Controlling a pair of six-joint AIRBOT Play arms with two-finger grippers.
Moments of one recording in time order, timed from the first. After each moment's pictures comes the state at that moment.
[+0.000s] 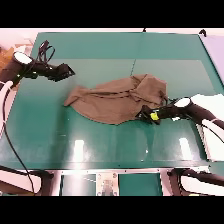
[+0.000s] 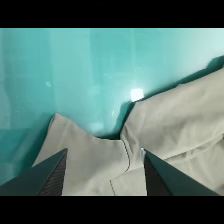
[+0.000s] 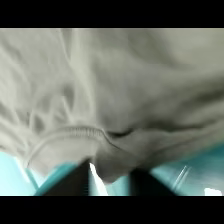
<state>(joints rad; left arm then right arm) 0.06 -1.65 1.47 0.81 -0.97 -1.24 0.06 -1.38 0.71 -0.75 0.86 1.49</state>
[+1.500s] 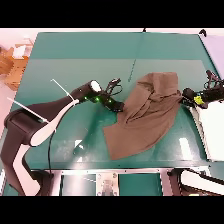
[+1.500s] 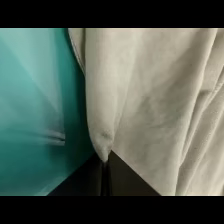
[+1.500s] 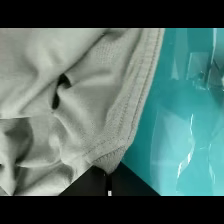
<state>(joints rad) -0.55 -1.91 1.47 0.72 -0.95 -1.16 -0.39 -1.29 1.05 -1.21 1.13 1.54</state>
